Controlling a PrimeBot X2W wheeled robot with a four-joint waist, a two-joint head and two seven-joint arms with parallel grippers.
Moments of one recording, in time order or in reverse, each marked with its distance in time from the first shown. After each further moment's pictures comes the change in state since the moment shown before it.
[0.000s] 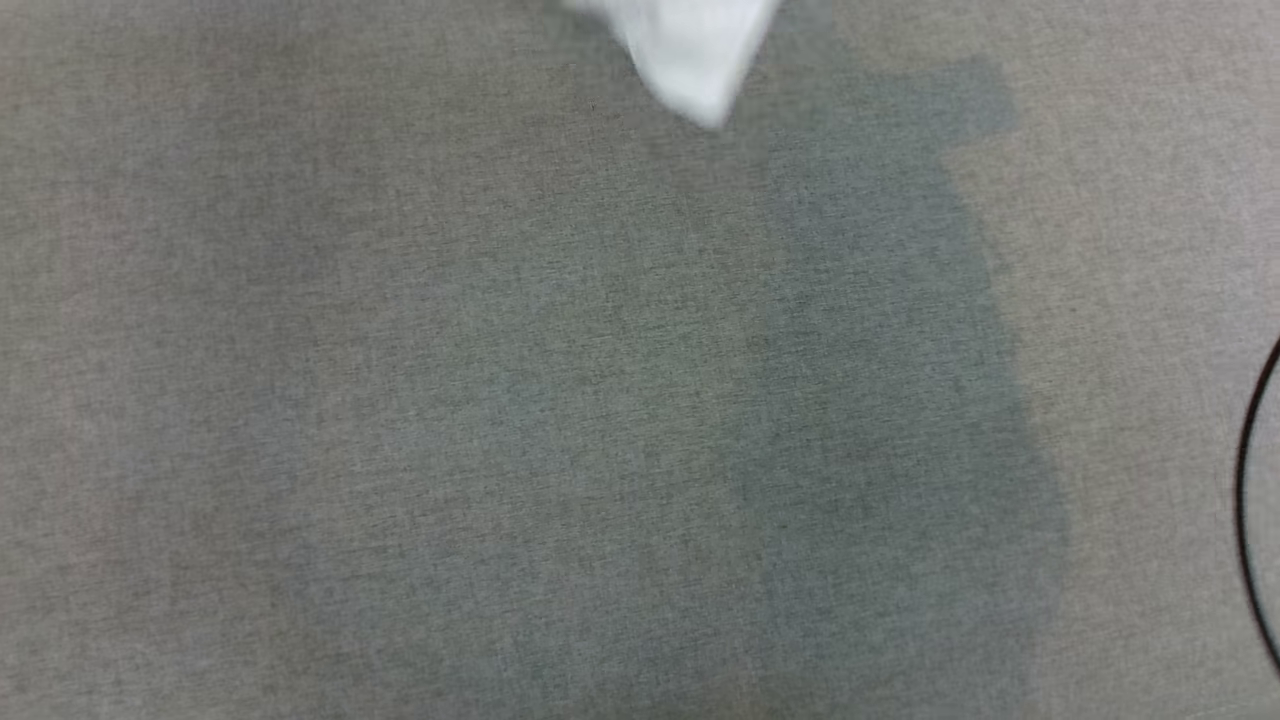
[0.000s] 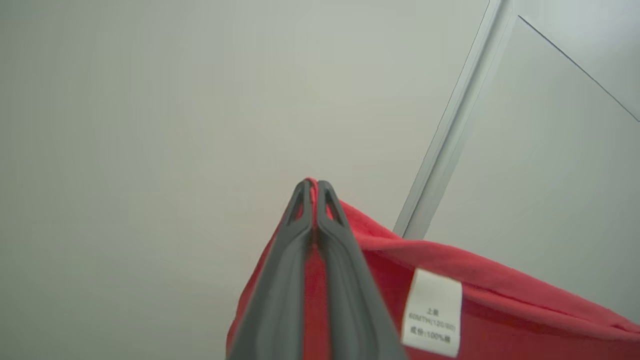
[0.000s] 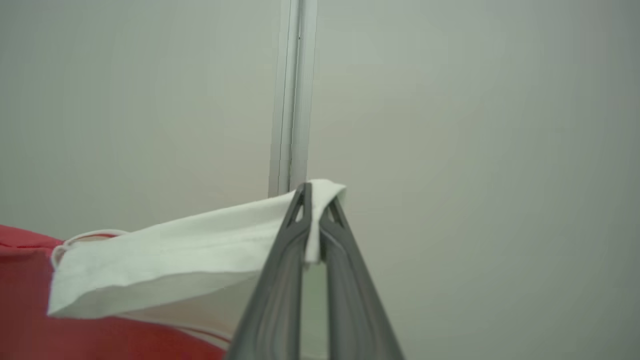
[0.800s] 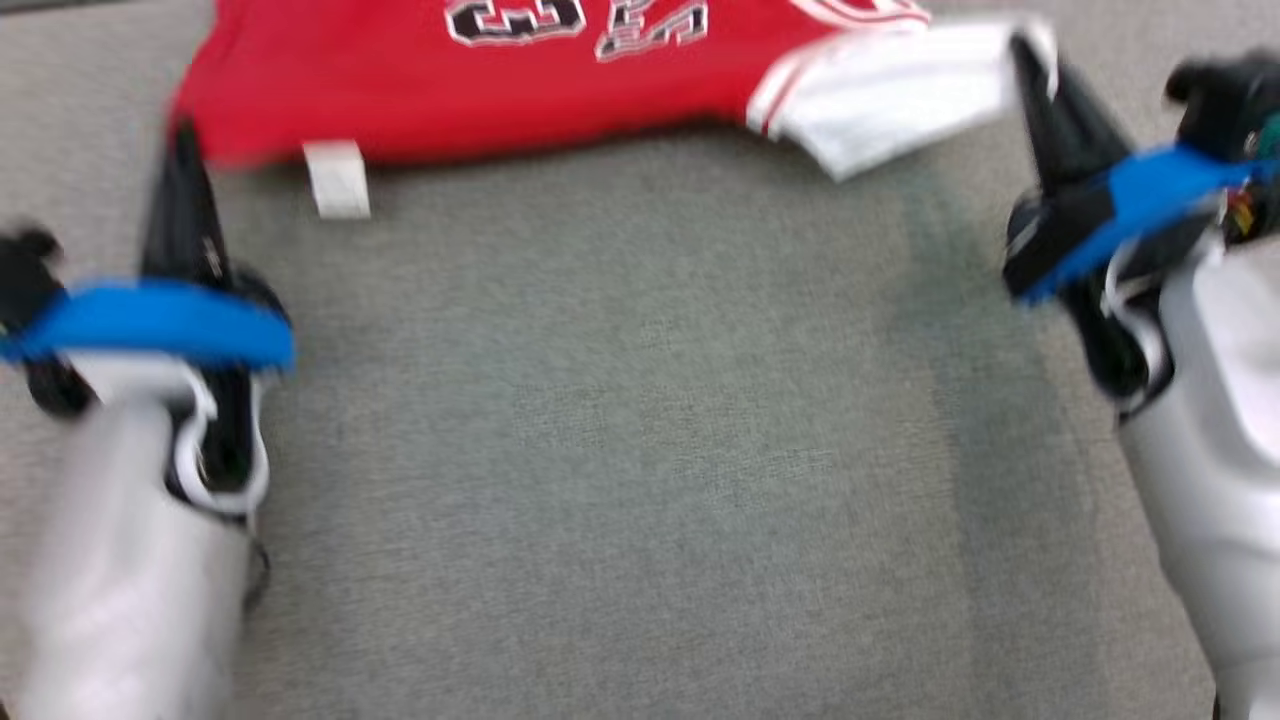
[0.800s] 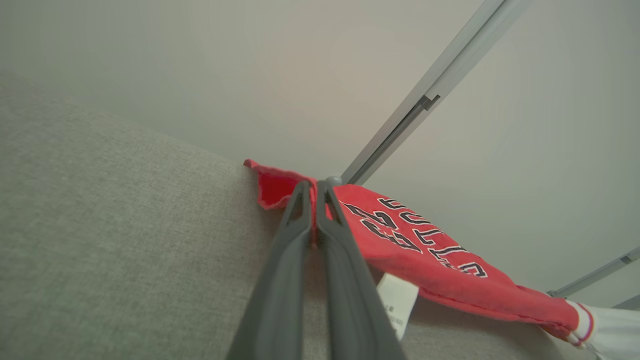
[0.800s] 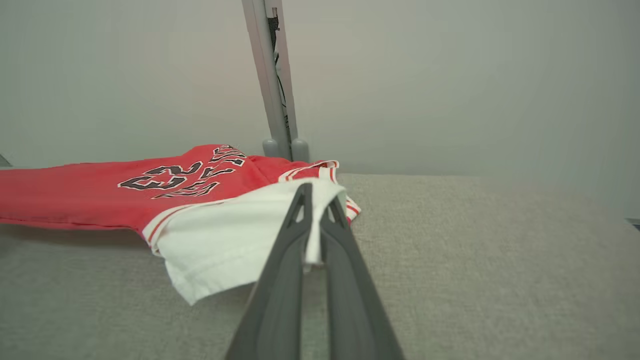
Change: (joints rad) left arm 0.553 -0.171 -0.122 0.326 -0.022 -0.122 -0.253; right arm 0.558 -0.069 0.205 0.200 0.131 0.000 0.022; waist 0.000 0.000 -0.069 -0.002
